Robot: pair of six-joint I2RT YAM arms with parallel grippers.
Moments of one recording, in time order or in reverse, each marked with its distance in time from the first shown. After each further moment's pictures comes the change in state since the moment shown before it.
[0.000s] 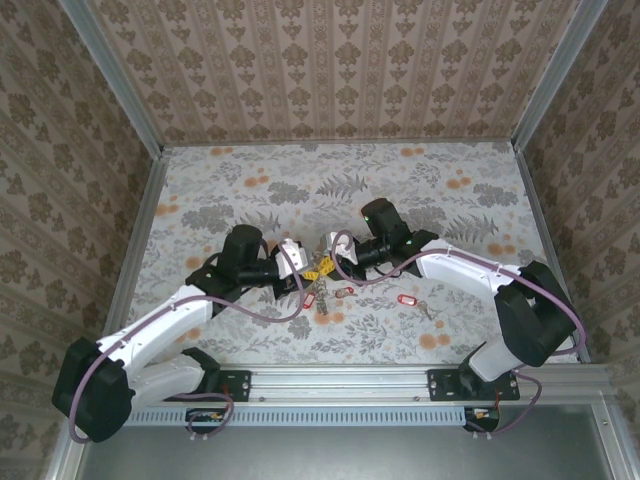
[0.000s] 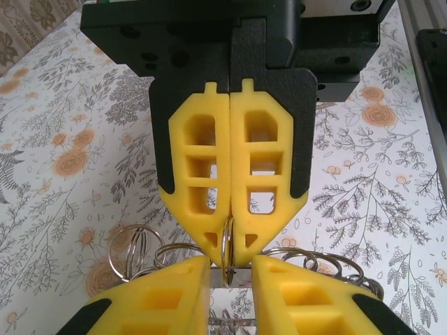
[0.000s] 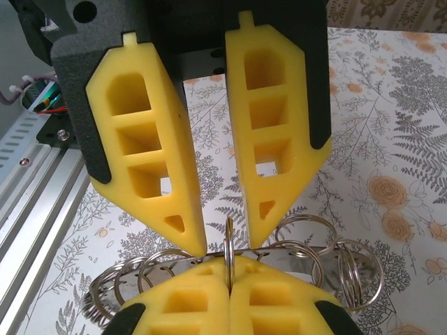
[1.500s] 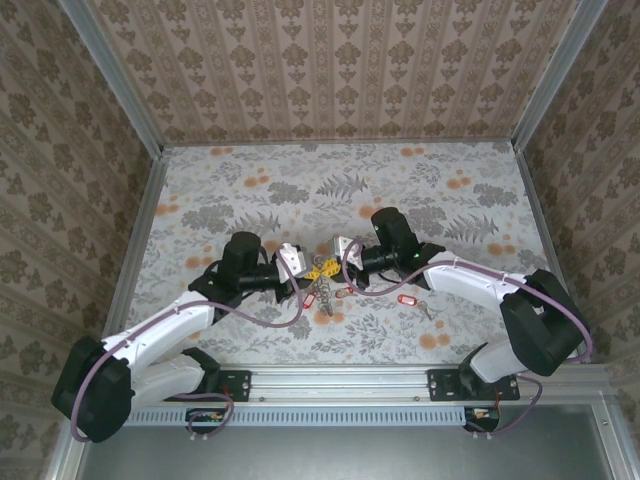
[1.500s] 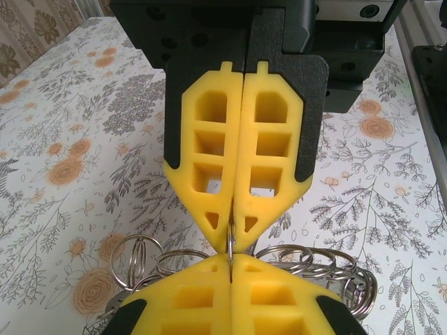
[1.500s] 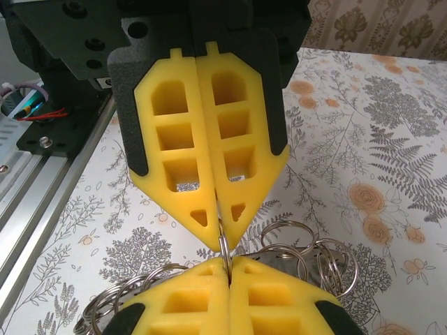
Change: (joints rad) left arm -0.005 -0.003 -0.088 0.155 0.021 -0.053; right arm -0.008 -0.063 -0.145 0.220 0.016 0.064
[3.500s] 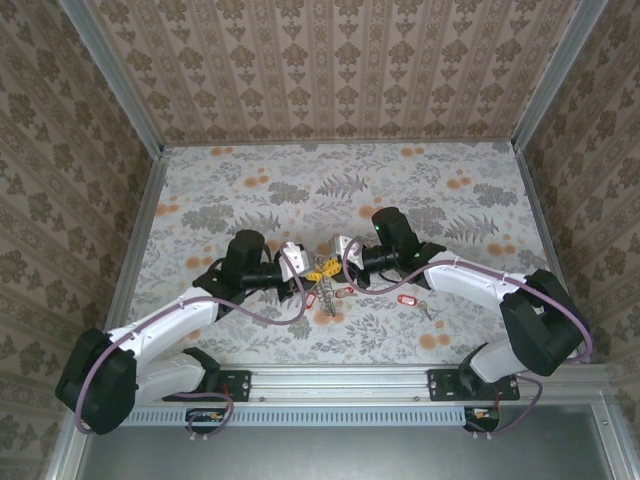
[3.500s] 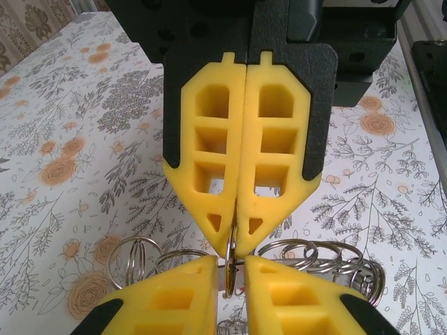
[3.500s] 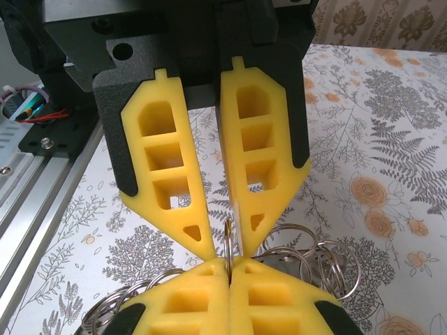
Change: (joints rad) left arm -0.001 0.048 0.013 0.016 0.007 0.009; right arm -0.006 0.000 0.000 -0.012 -0.005 0.016
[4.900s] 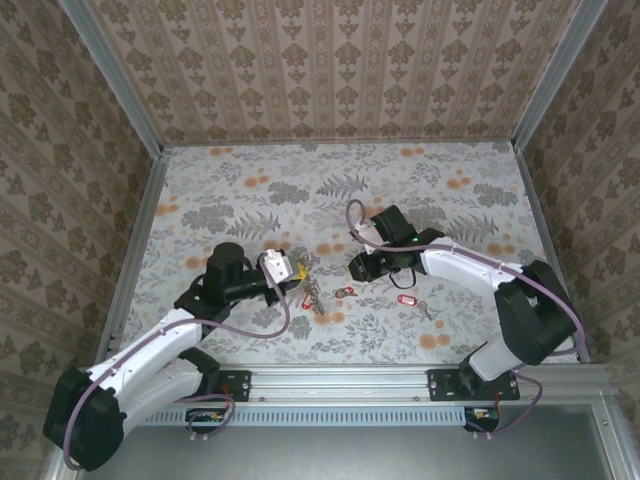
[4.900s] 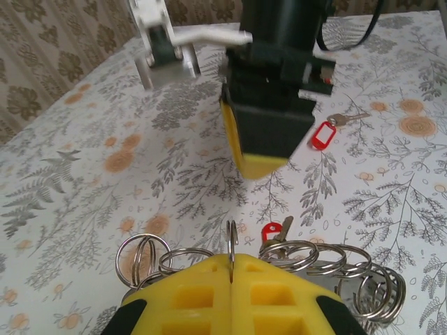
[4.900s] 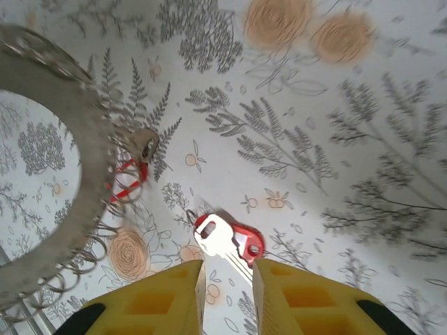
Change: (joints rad) left arm 0.056 -0.238 -0.117 -0.005 -0.078 -0.016; right arm -0.038 0.092 0.140 -0.486 0.442 0.744
